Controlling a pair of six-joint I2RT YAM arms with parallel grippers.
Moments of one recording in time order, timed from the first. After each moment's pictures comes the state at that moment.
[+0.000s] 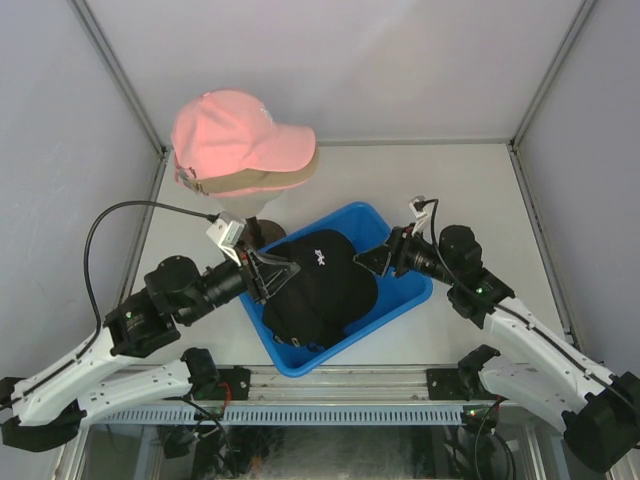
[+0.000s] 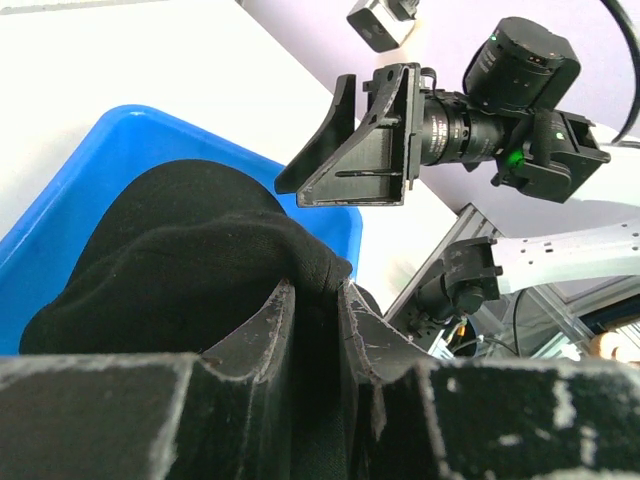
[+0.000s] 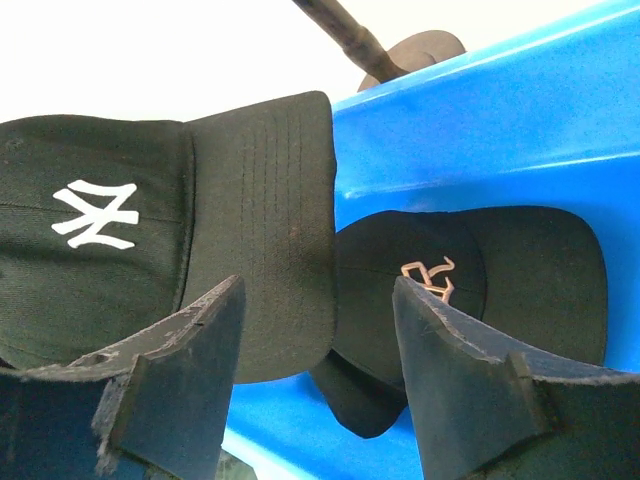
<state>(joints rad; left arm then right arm) -1.05 0.64 0.94 -0.38 -0.12 -0.48 0.55 0.87 0.62 0.03 -0.42 0.68</state>
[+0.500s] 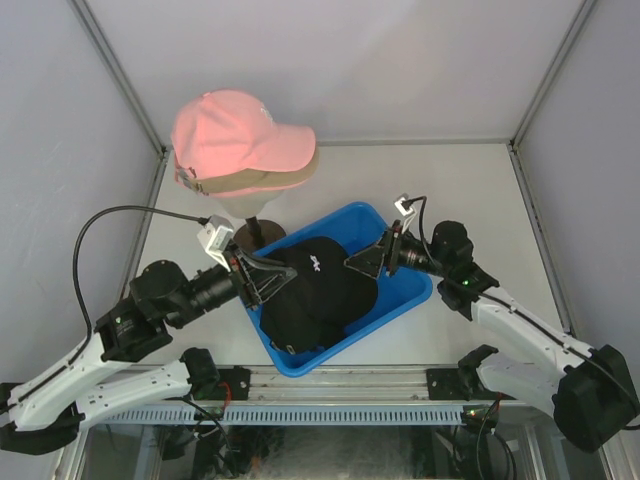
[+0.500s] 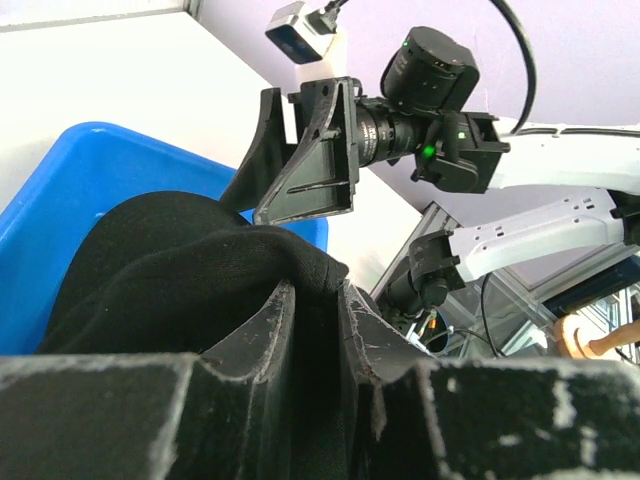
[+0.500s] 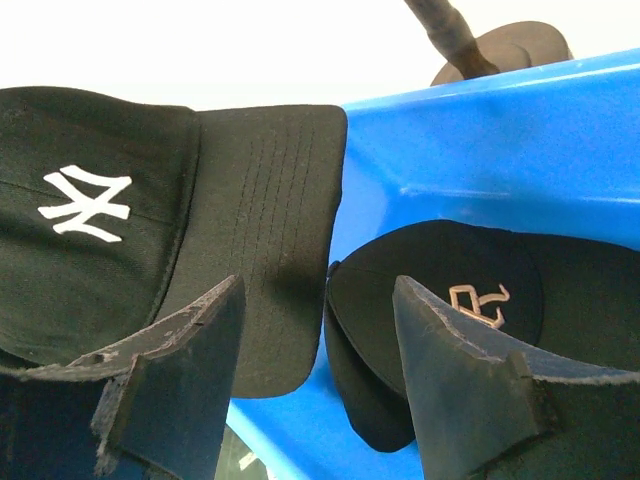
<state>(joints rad) -1.05 0.59 0.94 -0.37 -0.05 -0.48 0.52 0.99 0.59 0.26 -0.63 0.70</state>
